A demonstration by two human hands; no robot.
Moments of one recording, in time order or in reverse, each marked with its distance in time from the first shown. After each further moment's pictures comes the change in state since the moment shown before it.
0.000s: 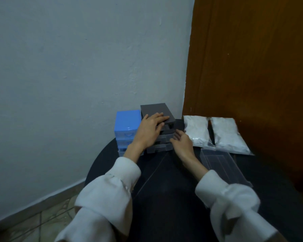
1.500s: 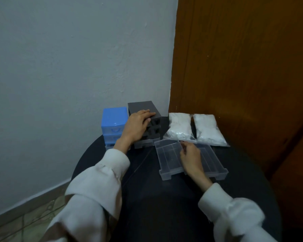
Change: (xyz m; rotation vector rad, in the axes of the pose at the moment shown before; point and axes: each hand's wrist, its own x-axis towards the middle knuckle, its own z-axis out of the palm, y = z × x) left_hand 0.000 0.004 0.004 0.017 0.037 0.018; right_hand -0.054 0.042 -0.059 -0.494 0.197 -0.155
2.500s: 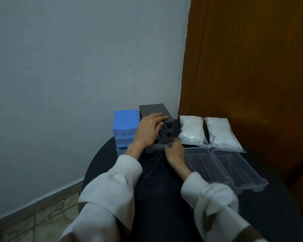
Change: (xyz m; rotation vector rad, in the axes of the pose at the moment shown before) left_hand -0.002 -0.003 0.002 0.000 0.013 0.020; right_hand 0.032 -0.053 0.070 0.285 -0.115 0.214
